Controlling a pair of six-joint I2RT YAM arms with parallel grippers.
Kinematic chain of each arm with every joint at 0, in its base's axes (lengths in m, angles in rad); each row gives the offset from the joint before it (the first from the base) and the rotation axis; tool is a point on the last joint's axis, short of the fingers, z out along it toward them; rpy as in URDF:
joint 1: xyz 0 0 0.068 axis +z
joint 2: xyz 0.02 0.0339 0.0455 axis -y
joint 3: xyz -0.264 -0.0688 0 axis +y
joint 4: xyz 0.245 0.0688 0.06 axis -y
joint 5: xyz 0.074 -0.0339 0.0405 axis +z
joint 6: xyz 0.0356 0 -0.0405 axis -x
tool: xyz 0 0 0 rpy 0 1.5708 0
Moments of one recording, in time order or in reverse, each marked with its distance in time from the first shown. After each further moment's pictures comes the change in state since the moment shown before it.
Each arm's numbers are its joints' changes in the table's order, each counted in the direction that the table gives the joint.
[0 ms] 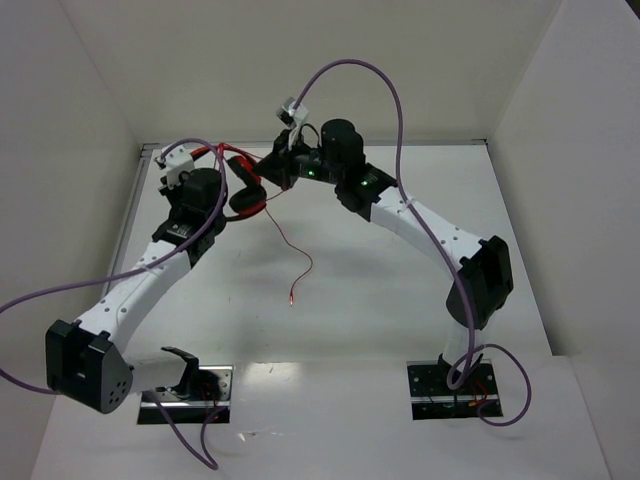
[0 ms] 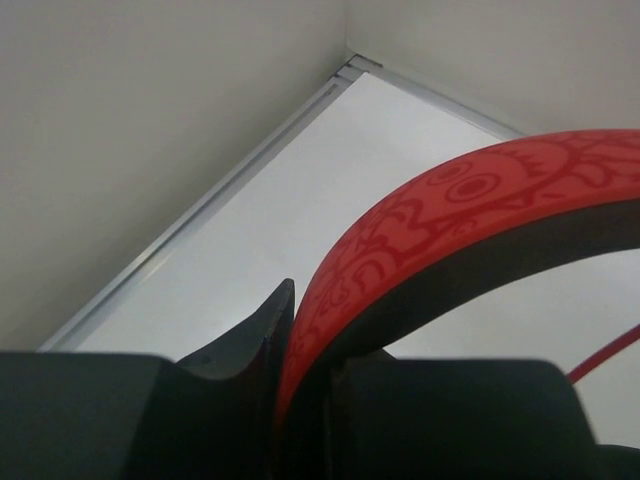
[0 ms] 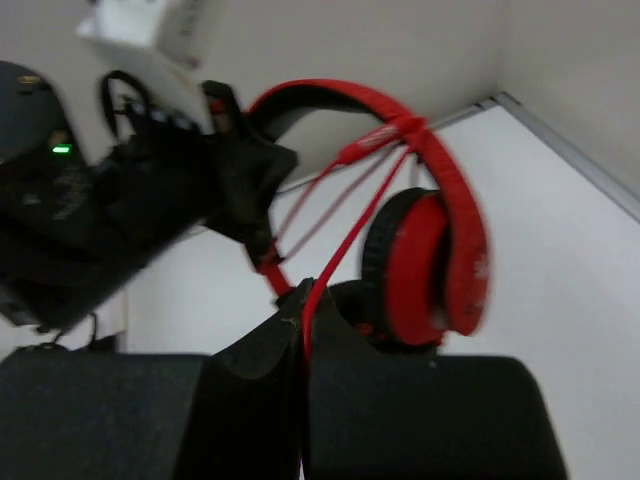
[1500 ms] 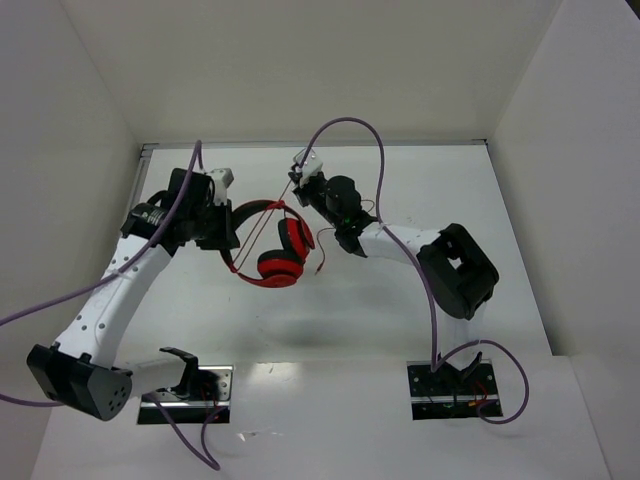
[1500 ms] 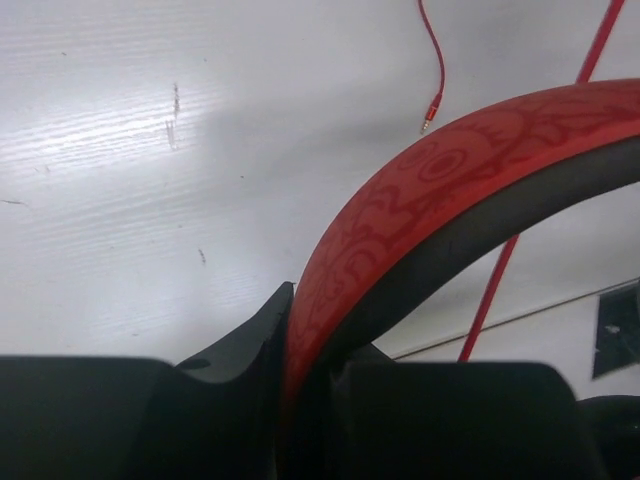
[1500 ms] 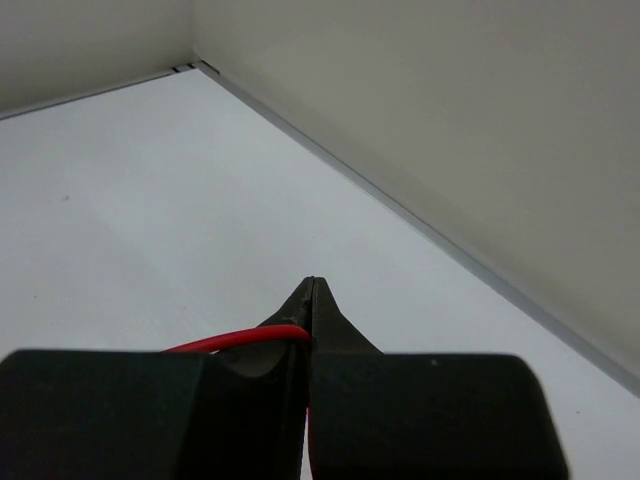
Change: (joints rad) left arm 0.043 0.022 -0.274 -0.838 -1.174 -0.005; right arm -0.010 -0.099 0.506 0.715 -0.506 0.378
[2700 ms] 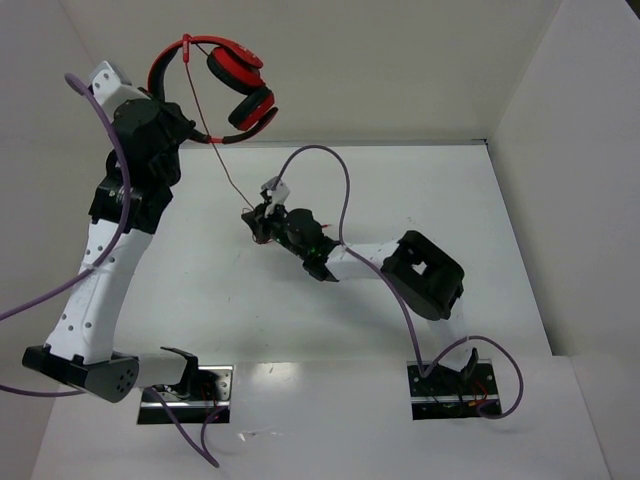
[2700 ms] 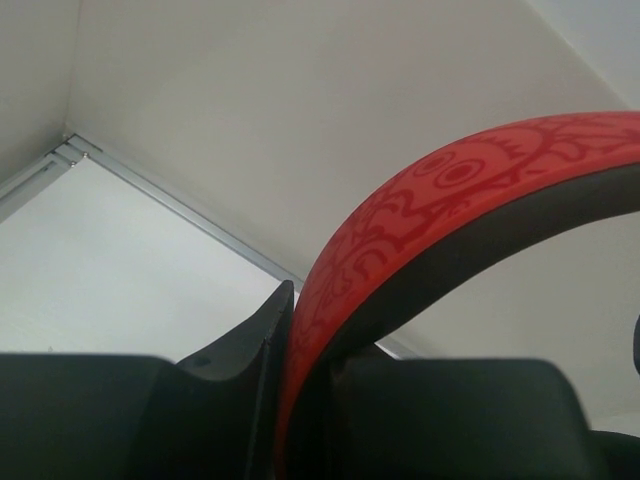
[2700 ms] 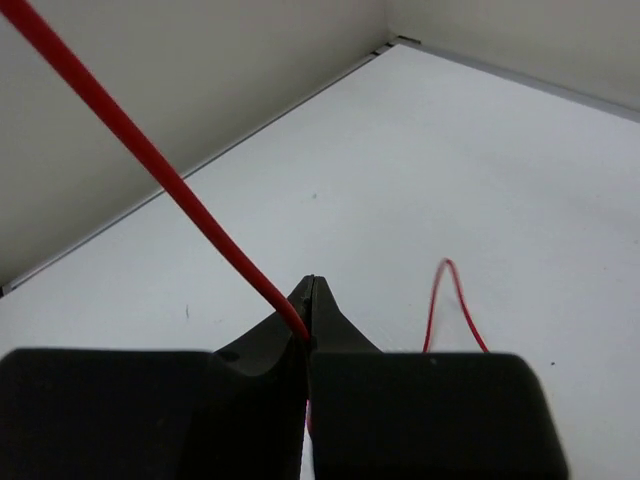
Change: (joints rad) left arm 0.016 -0.091 -0.410 0.573 0.745 0.312; right arm 0.221 -0.166 -0.060 0.063 -0.021 -0.421
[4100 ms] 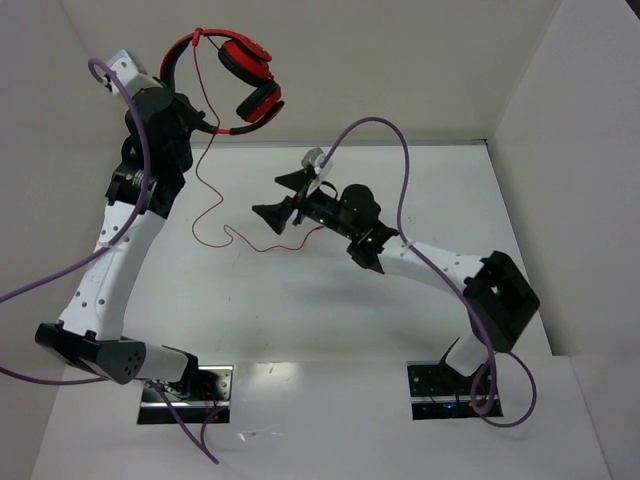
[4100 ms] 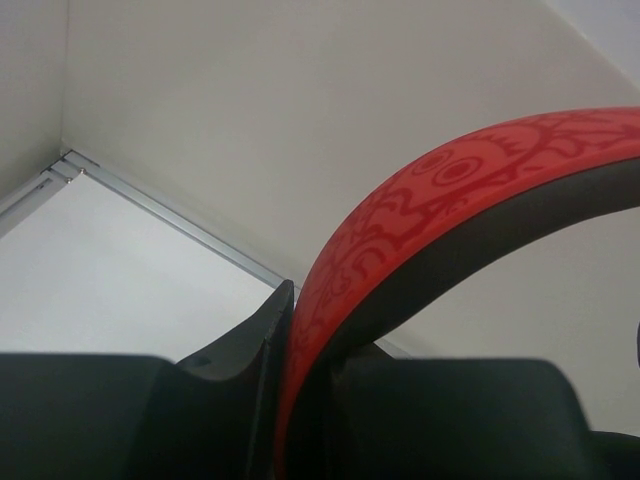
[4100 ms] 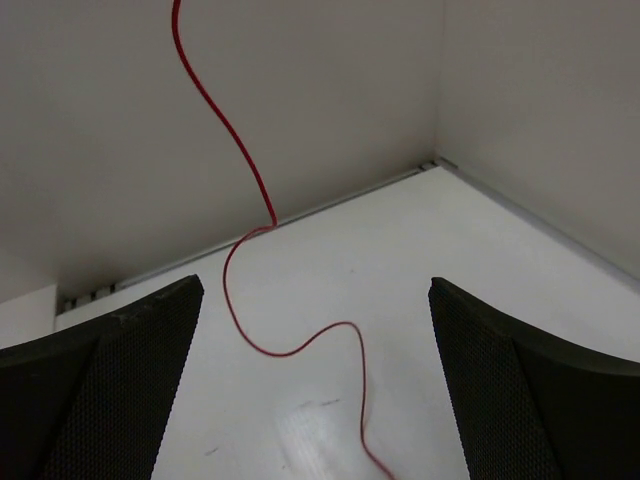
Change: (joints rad) left arm 0.000 -0.095 -0.037 0.070 0.003 -0.048; right arm -0.127 0.487 0.186 -0.128 0.321 0.035
